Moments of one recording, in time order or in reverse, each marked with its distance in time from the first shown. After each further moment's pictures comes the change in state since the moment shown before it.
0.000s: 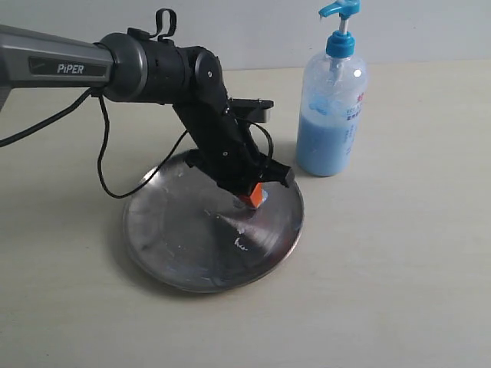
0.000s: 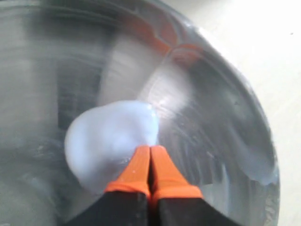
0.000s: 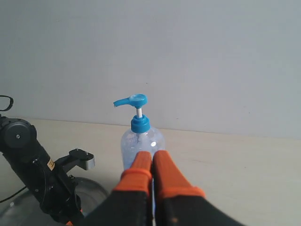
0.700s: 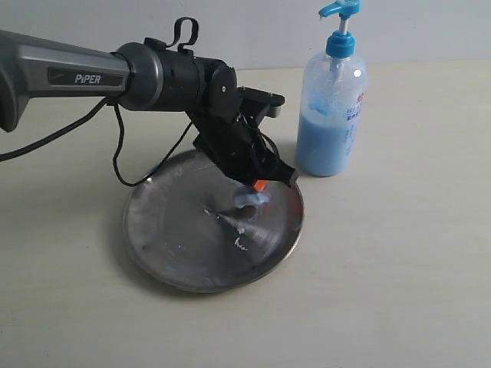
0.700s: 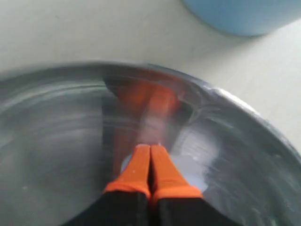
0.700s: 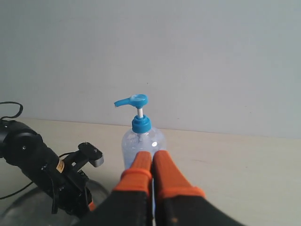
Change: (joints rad) left arm -0.031 0.029 -0.018 0.191 -0.149 -0.048; right arm 0.000 0.000 0.000 0.004 0.000 0.000
